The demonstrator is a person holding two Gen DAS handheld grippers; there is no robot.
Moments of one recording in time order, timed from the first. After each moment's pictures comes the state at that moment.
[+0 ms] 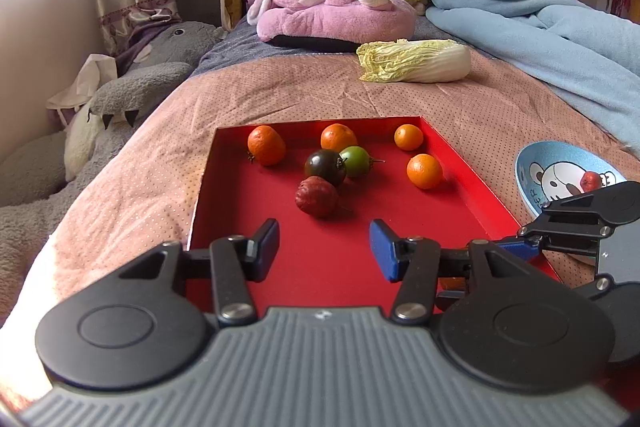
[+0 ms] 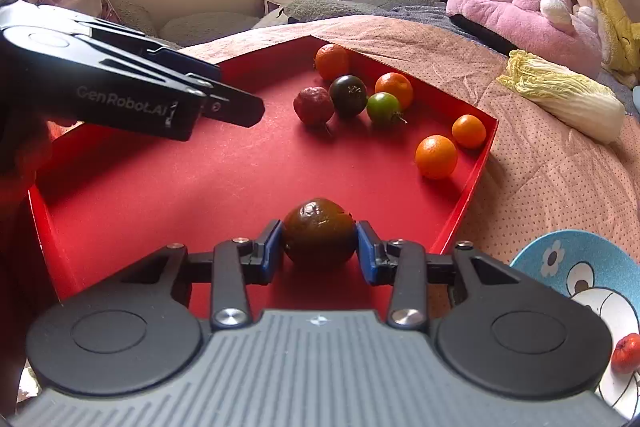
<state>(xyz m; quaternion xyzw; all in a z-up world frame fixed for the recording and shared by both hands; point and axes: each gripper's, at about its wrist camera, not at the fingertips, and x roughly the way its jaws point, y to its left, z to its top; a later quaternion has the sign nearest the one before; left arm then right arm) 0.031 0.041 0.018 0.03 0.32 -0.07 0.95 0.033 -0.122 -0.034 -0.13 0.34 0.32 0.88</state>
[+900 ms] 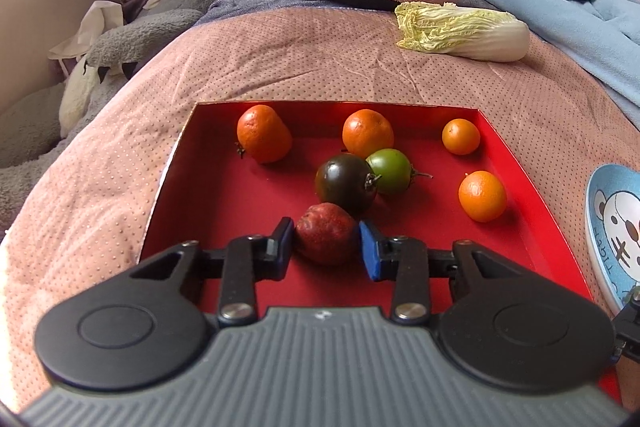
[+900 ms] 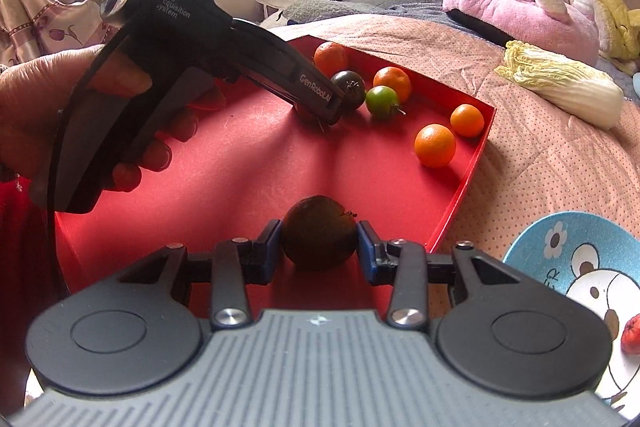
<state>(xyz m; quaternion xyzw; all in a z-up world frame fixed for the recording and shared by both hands) 0.115 0.038 -0.012 -0.01 0.39 -0.03 0.92 0.030 -0.129 -0.035 -0.11 0.34 0.32 0.88</state>
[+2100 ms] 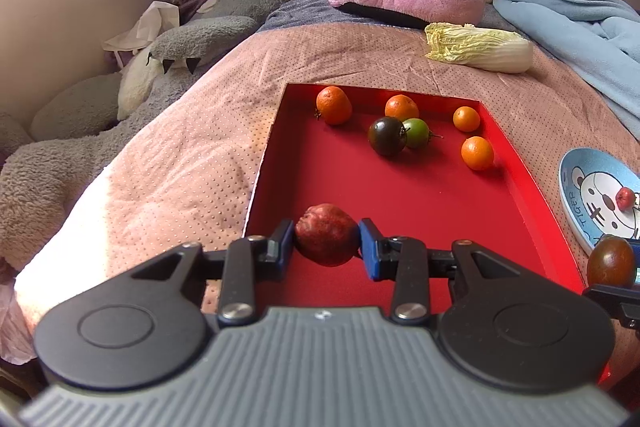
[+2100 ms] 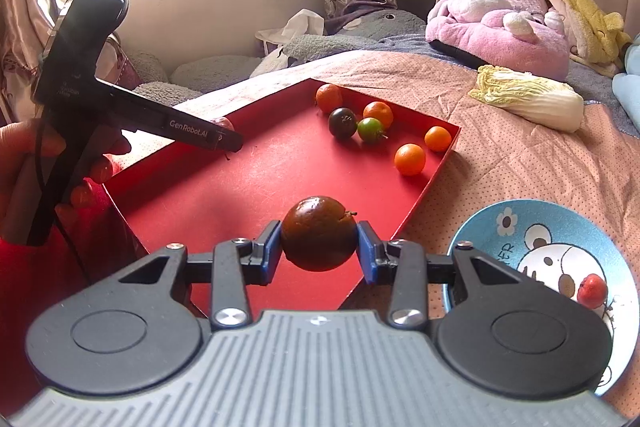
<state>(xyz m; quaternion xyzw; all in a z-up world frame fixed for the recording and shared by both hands) 0.012 0.060 0.026 -0.02 0.37 0.03 0.93 -0.028 -0.184 0.016 -0.07 0.30 0.32 0.90</state>
